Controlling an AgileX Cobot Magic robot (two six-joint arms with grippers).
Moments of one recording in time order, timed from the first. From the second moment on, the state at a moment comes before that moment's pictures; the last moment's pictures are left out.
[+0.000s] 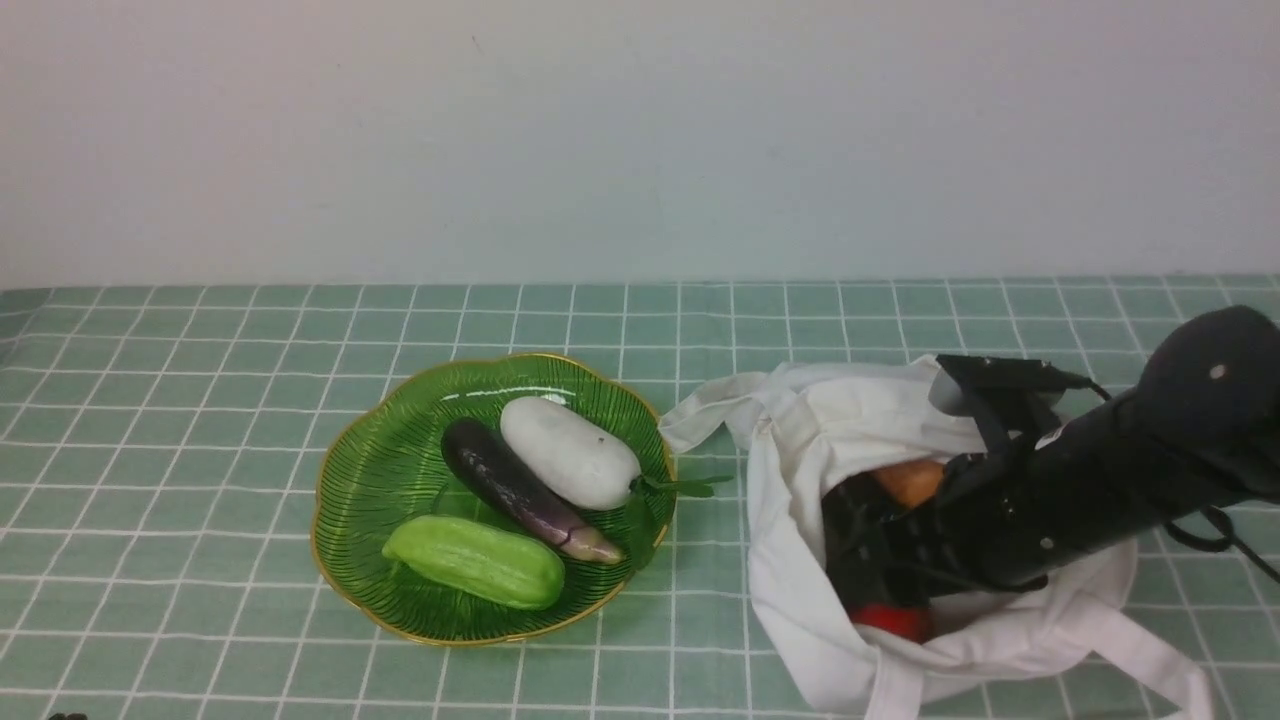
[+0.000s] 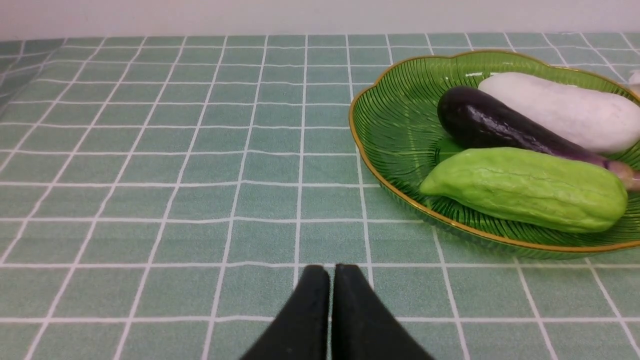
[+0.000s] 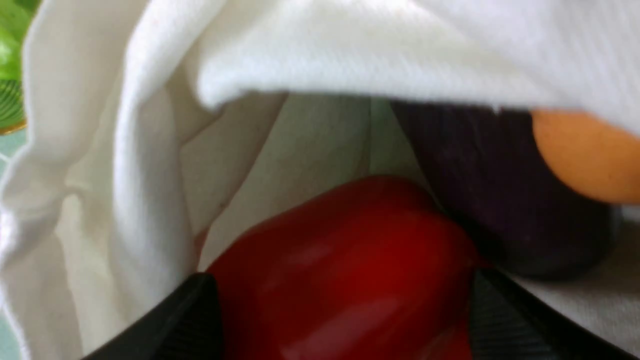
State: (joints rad) right arm 0.29 1.67 -0.87 0.70 0.70 -0.51; left arm -0.05 -0.01 0.03 -0.02 0.38 -0.01
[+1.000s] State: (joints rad) right arm 0.29 1.63 -0.93 0.48 0.85 -0.44; left arm -0.05 -0.01 0.03 -0.02 0.38 -0.01
